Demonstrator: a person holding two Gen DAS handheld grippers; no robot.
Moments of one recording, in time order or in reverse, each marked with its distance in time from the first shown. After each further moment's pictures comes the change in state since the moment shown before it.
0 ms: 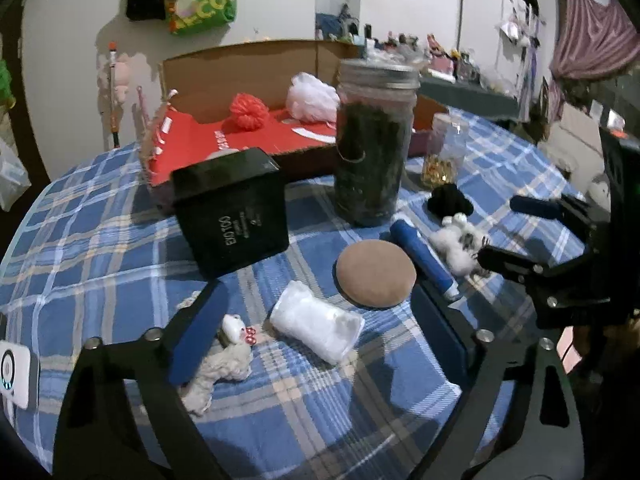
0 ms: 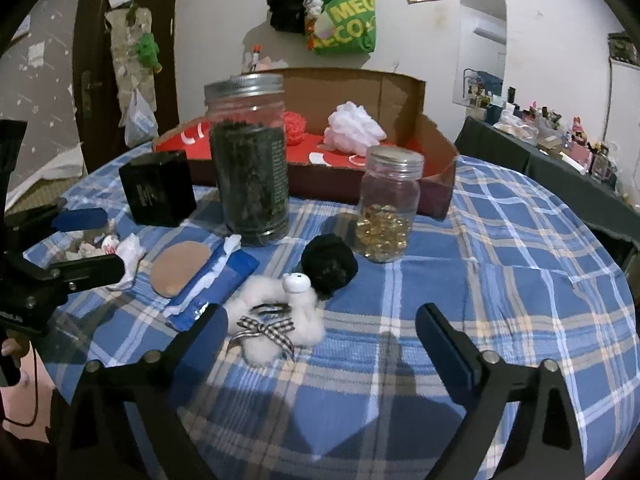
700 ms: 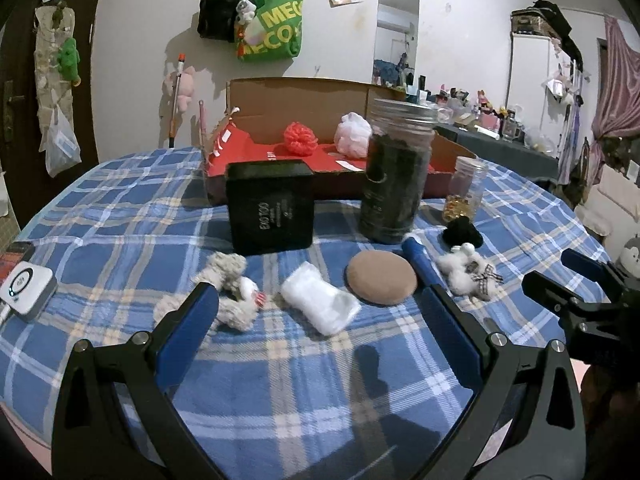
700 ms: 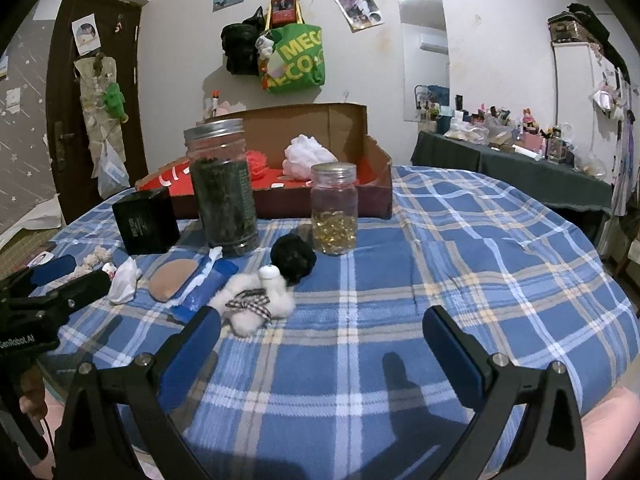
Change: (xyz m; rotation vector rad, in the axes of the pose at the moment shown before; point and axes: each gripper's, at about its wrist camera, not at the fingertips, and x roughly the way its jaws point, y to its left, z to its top) left arm -0.029 -0.014 -0.031 -0.170 -0.180 0.157; right arm -0.044 -0.007 -0.030 0.148 -0.152 -0.108
